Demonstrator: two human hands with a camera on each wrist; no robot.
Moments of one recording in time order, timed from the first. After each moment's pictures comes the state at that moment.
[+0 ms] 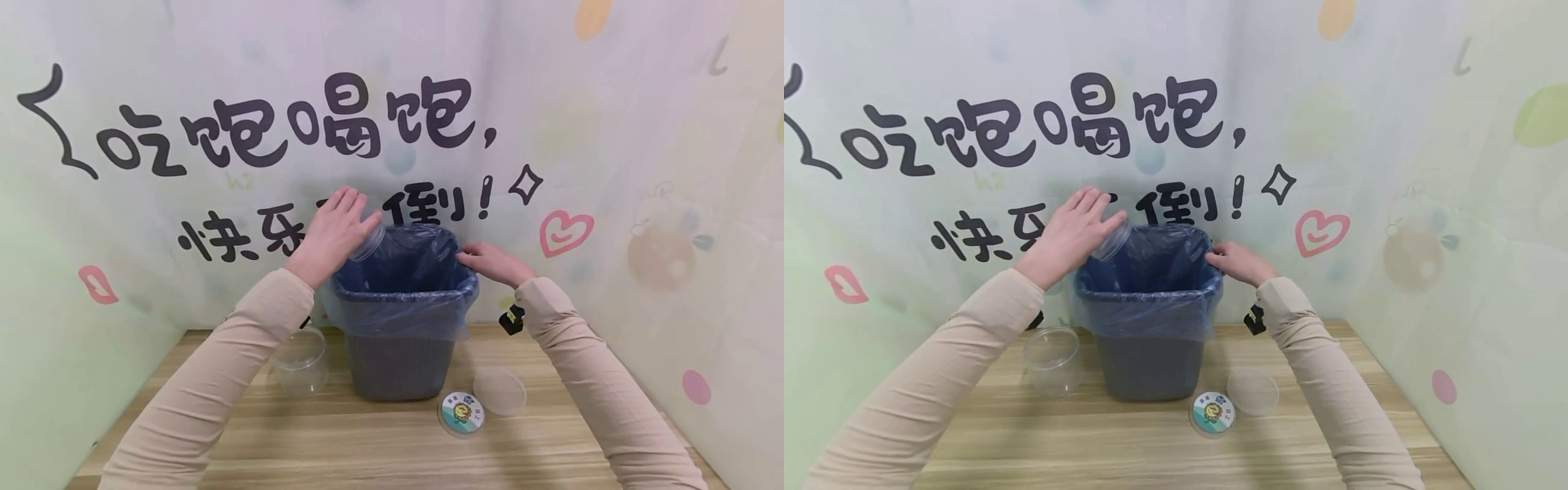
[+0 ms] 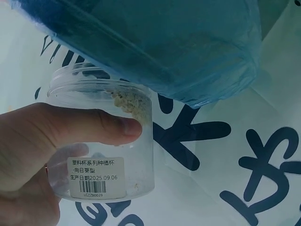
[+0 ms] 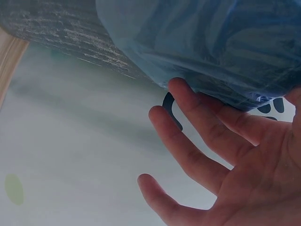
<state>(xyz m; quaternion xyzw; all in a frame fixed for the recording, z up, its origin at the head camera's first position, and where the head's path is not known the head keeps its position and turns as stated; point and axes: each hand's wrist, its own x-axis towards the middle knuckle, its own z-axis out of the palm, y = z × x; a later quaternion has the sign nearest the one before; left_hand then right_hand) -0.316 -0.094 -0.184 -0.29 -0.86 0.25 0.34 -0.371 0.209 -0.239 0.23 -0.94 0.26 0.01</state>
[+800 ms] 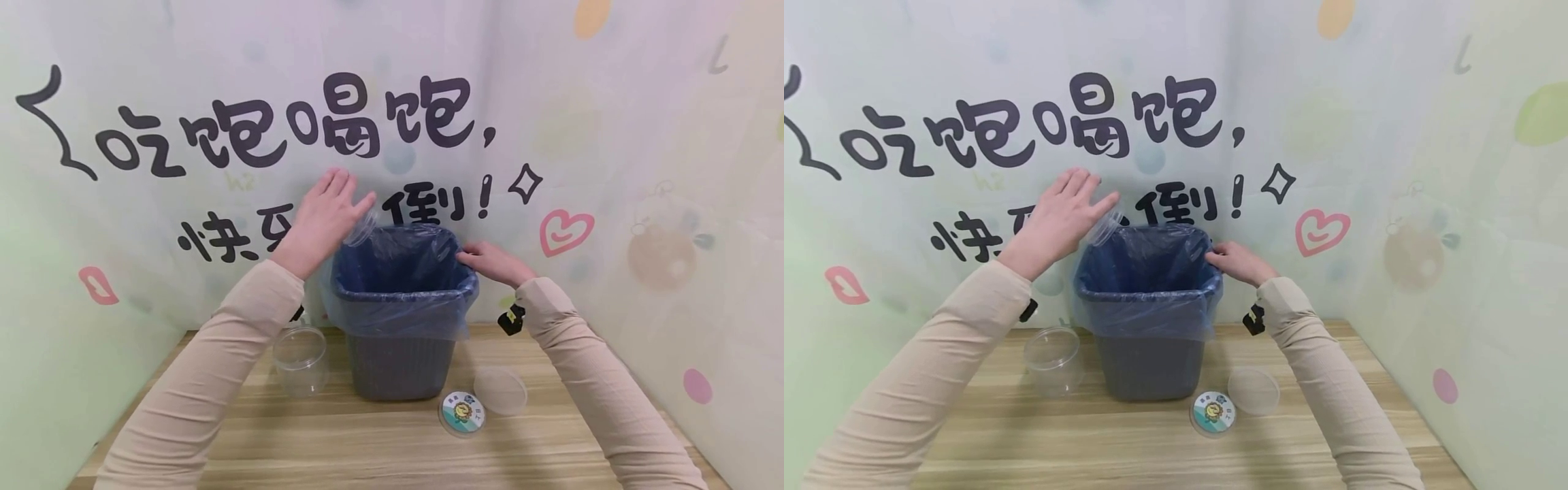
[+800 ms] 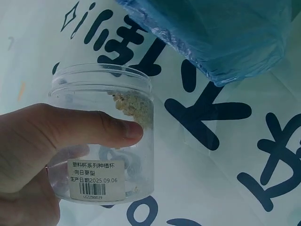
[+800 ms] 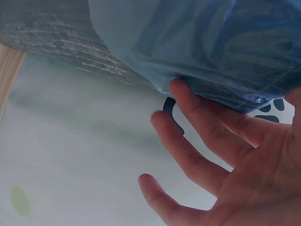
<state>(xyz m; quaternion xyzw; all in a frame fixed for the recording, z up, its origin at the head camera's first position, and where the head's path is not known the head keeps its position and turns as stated) -0.307 -0.096 -0.156 -0.25 -0.90 0.23 0.28 -0.369 0.209 -0.242 0.23 -0.93 0.28 0.01</state>
